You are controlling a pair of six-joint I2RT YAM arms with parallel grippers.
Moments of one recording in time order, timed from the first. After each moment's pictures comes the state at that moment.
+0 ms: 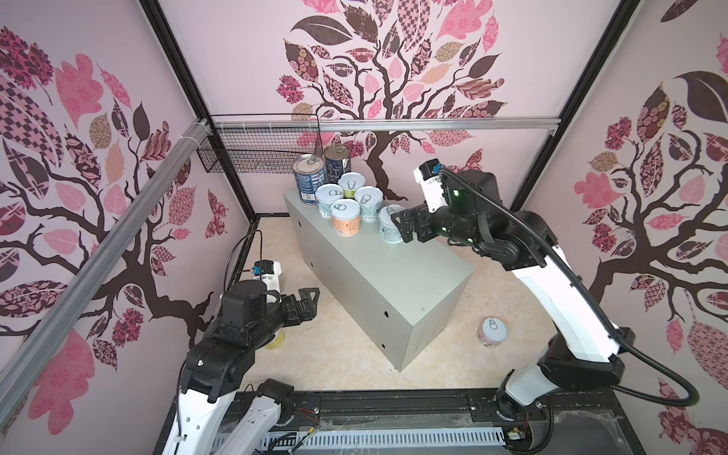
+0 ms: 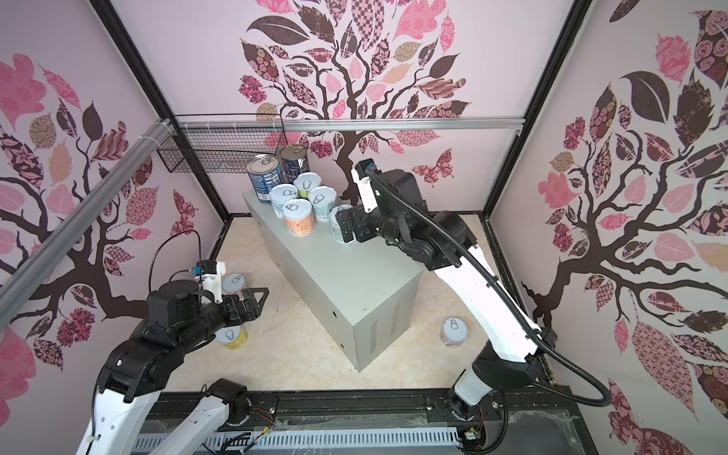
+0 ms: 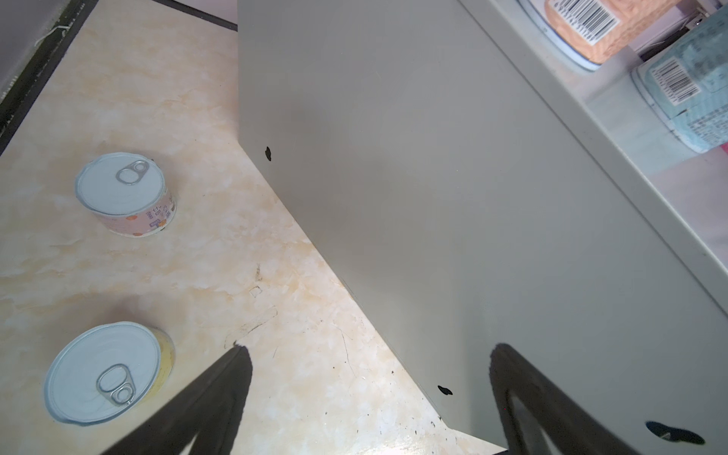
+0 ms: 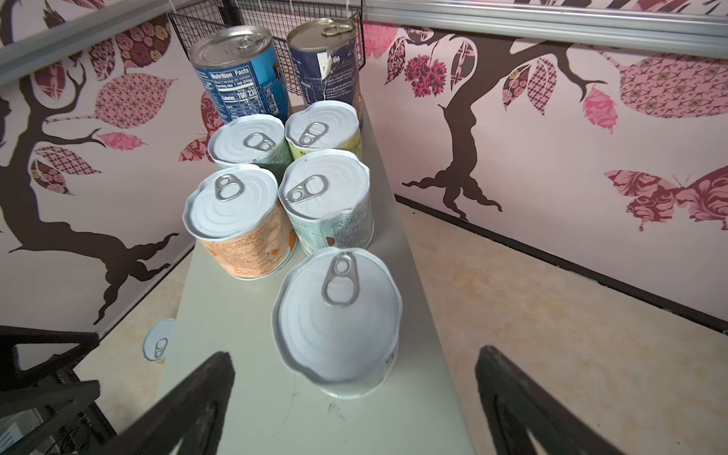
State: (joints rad) left arm -0.30 0.65 1.09 -1.02 0.05 -0.44; right arm 0.79 1.52 2.11 -0.99 0.18 0.18
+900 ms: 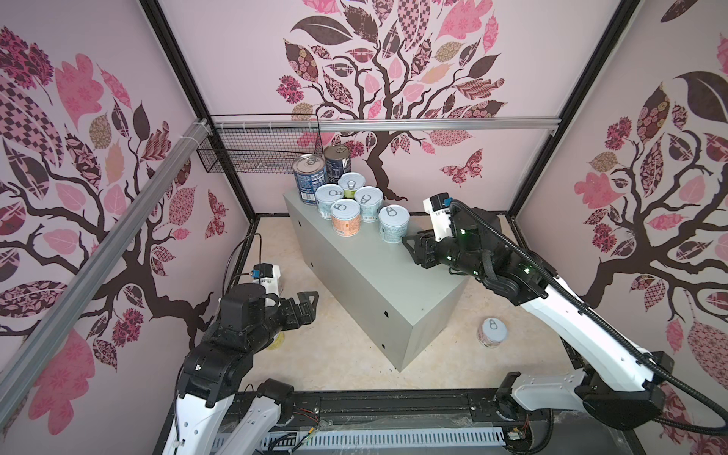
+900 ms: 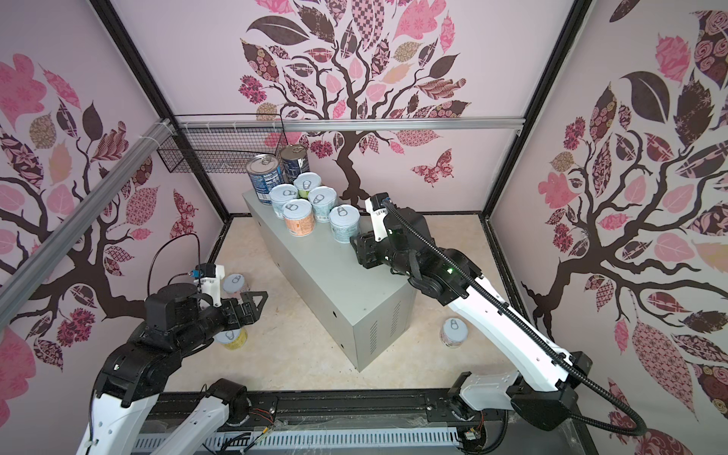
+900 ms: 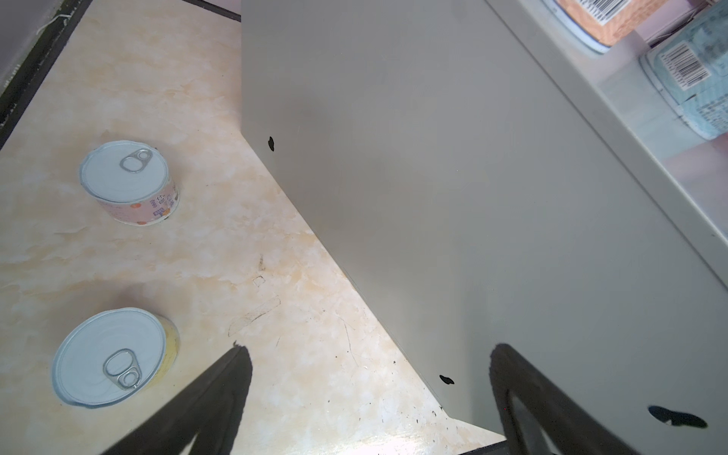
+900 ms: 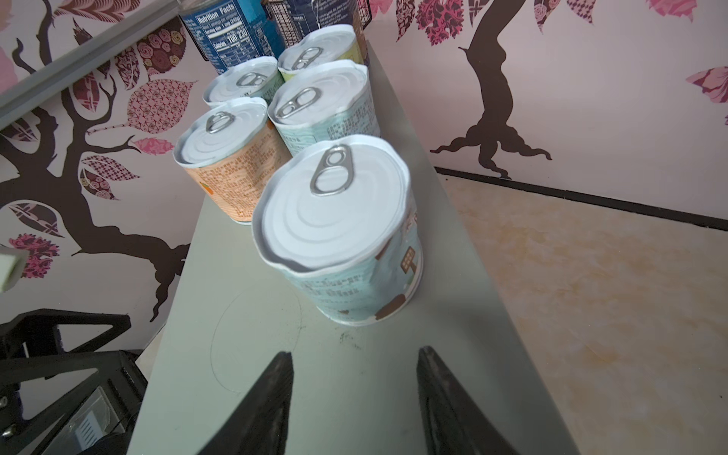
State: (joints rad) left arm -0.30 0.64 1.07 -1.04 0.06 -0.45; right arm 0.79 1.30 1.59 -0.67 0.11 0.34
